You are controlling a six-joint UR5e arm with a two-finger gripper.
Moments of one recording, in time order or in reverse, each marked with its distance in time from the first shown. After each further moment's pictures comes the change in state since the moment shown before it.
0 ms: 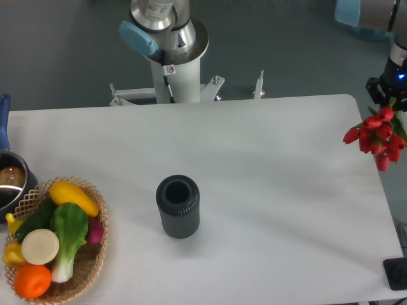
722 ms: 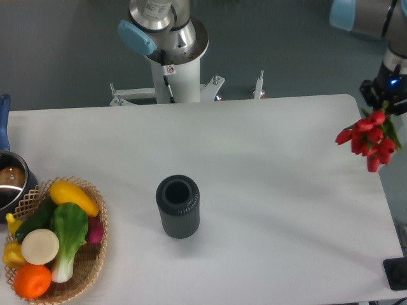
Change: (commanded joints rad) arm -0.127 0.017 -0.057 -0.003 0.069 -0.075
